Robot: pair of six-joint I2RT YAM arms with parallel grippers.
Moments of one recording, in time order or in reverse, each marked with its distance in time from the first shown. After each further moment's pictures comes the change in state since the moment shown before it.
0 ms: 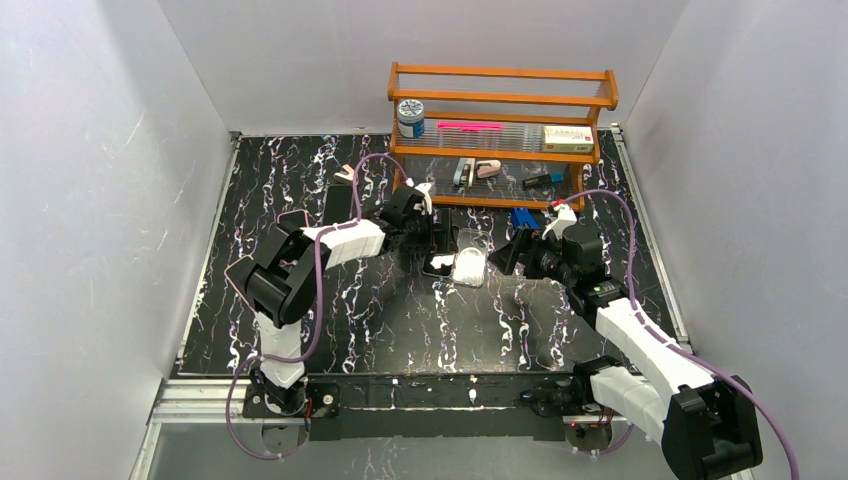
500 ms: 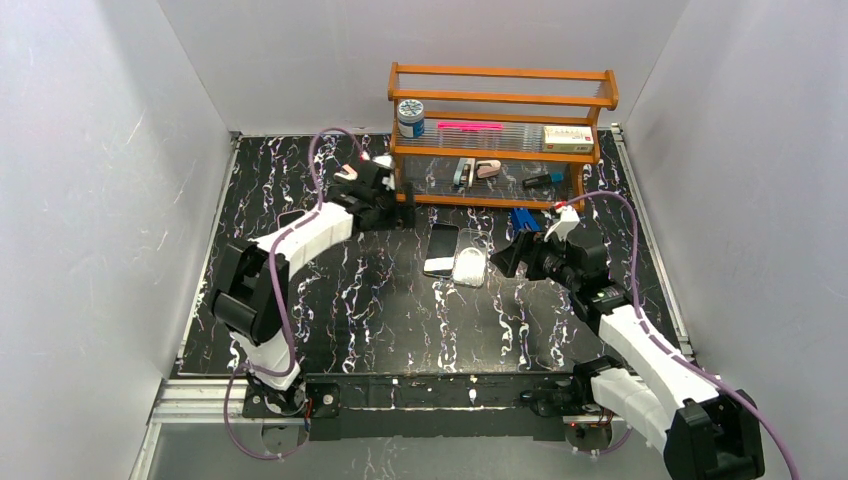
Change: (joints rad) left arm 0.091 -0.188 0.037 -0.256 -0.215 0.044; right arm 0.000 -0.042 -0.007 0.001 -0.001 -0.040
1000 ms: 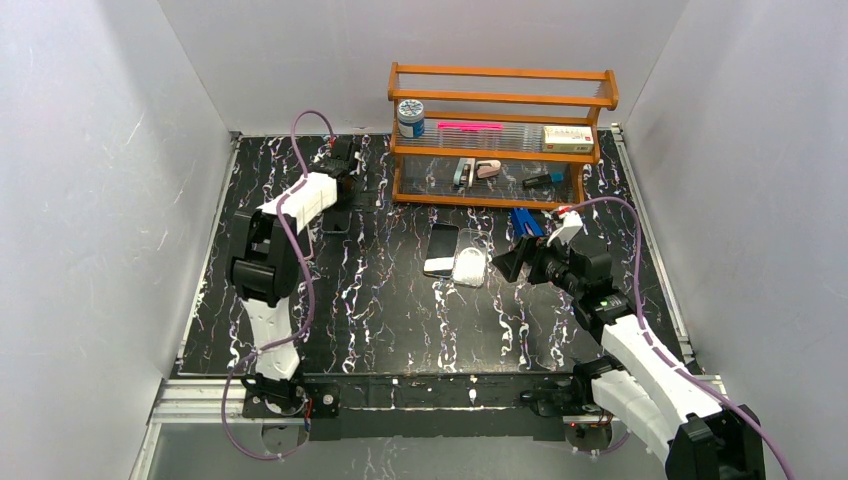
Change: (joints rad) left arm 0.262 0.232 0.257 -0.197 -0.213 0.246; right arm 0.000 -0.092 -0.051 0.023 0.005 -0.037
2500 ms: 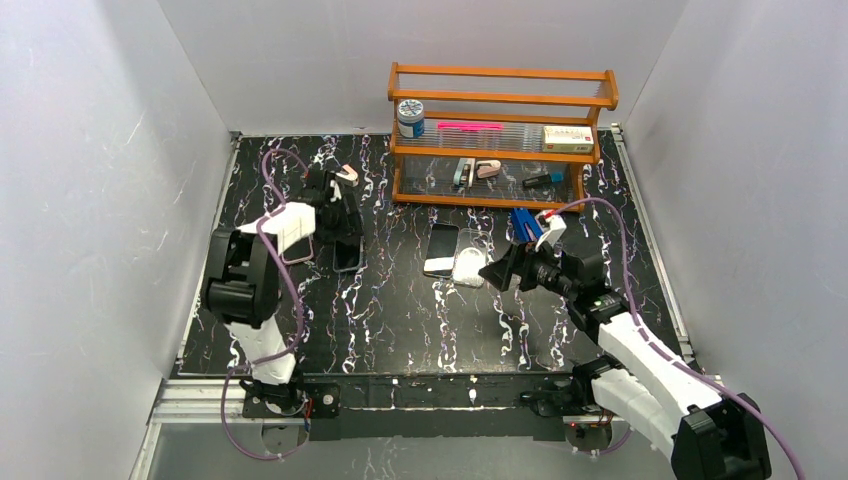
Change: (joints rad) left arm 0.095 -0.129 -0.306 0.138 0.247 -0.152; right arm 0.048 0.034 -0.008 0.022 -0.133 0.045
